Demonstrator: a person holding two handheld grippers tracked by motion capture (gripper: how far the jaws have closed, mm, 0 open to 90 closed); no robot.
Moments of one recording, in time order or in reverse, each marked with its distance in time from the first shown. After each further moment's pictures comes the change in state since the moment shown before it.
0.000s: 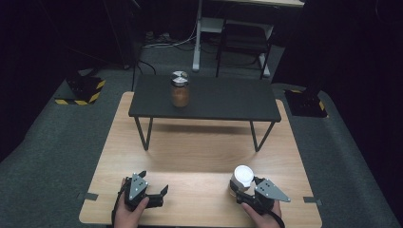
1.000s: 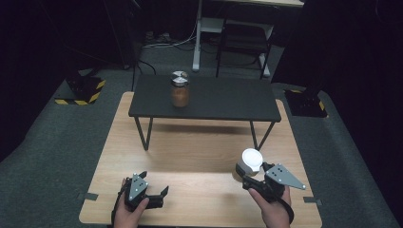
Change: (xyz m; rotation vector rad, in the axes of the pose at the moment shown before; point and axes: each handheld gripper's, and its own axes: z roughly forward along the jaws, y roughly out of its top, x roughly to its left) left arm 0.001 0.000 -0.001 0.005 -0.015 0.006; right arm -0.005 0.065 -0.010 -0.072 -0.022 0.035
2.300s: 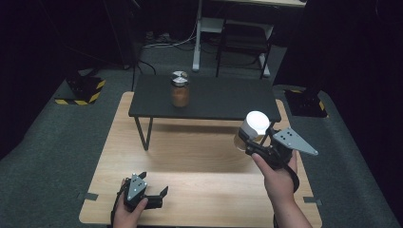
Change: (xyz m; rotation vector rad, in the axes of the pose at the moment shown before) left arm 0.003 -0.001 -0.002 -0.003 -0.011 -0.021; right arm -0.008 0.086 0.023 -0.108 -0.030 -0.018
